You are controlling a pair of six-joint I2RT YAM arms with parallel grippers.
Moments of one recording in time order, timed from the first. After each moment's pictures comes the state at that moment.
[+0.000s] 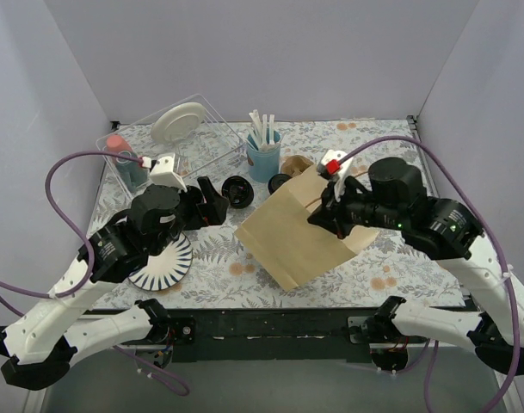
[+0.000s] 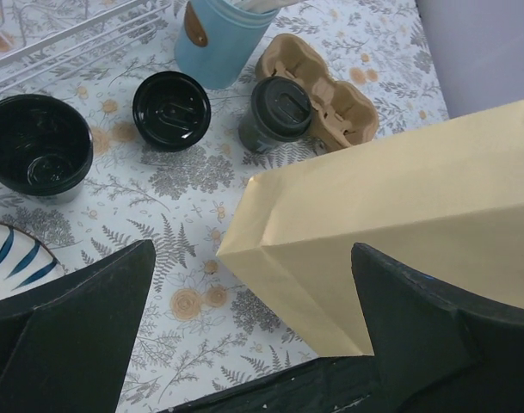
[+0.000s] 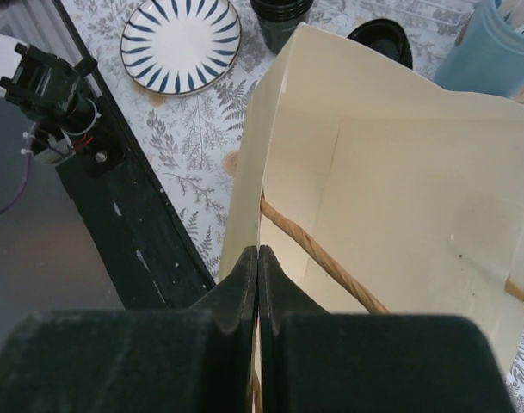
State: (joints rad) left arm -0.85 0.85 1.21 -0.76 -0.42 -0.65; right arm 0.80 1.00 1.48 -0.96 -0.29 -0.02
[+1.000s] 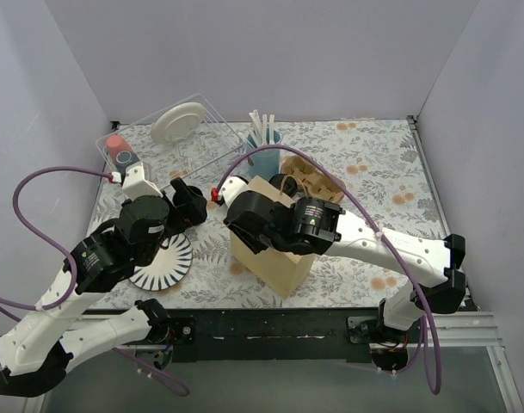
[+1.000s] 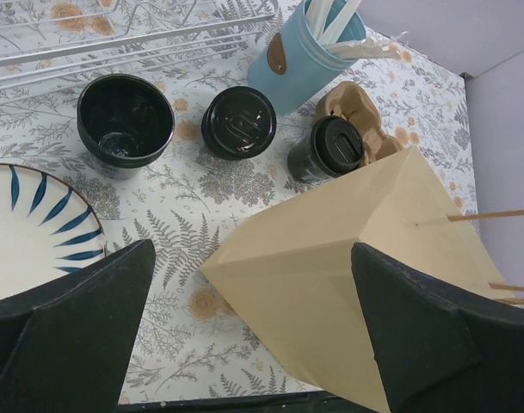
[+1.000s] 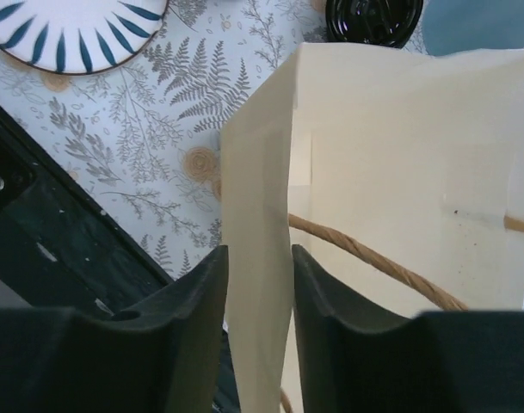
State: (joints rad) left arm -0.85 0.79 1.21 -0.92 -0.64 -0.86; right arm 1.34 1.58 1.76 -1.04 0.42 0.23
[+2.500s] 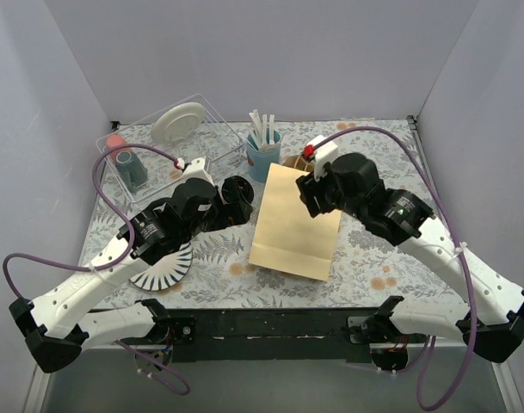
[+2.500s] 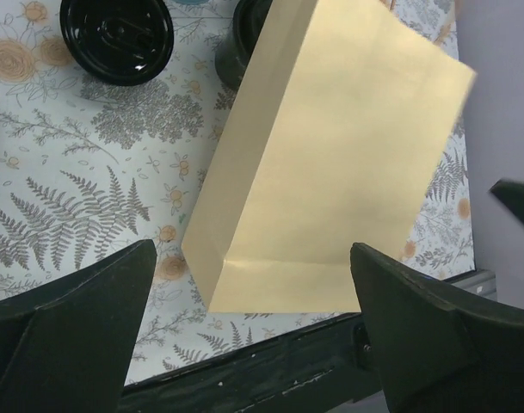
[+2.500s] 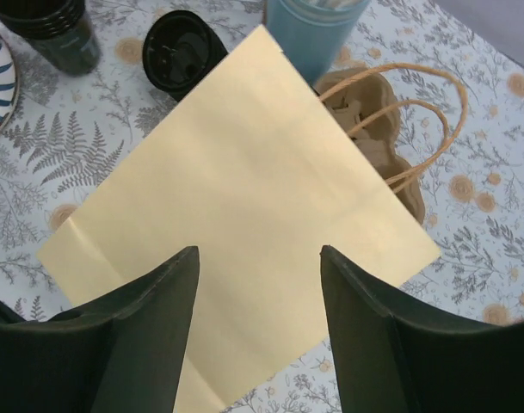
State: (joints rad) left arm -0.85 1.04 1.17 -0.71 -0.32 -0.83; right arm 0.89 1.12 1.32 -0.72 0.23 -0.01
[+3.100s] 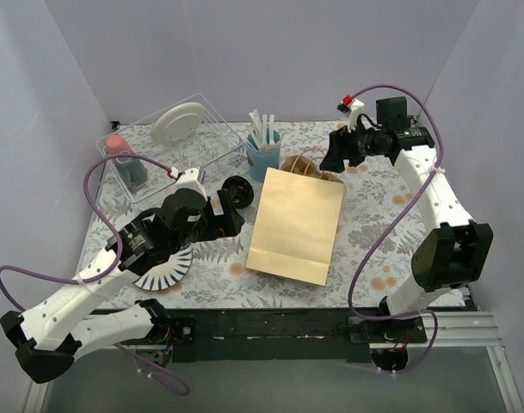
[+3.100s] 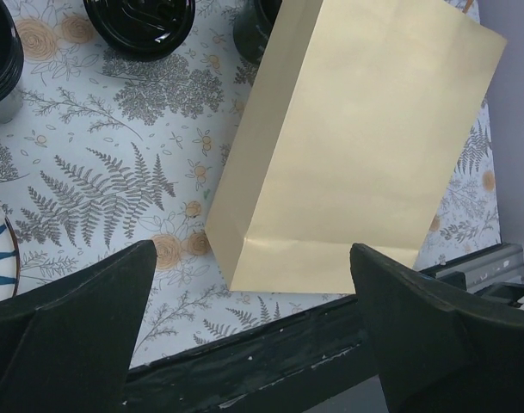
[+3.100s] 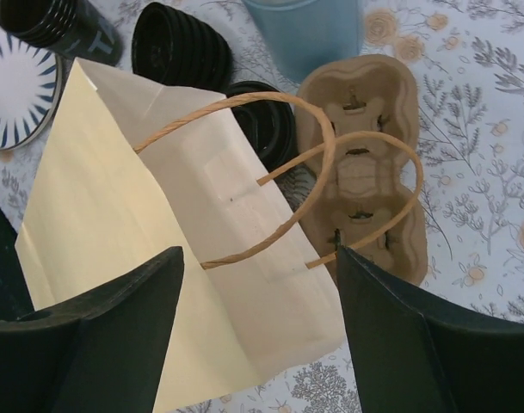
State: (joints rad) left arm -0.85 0.93 1.09 -0.76 -0.29 -0.78; right arm 0.16 1.60 1.57 -0.77 -0.67 -0.22
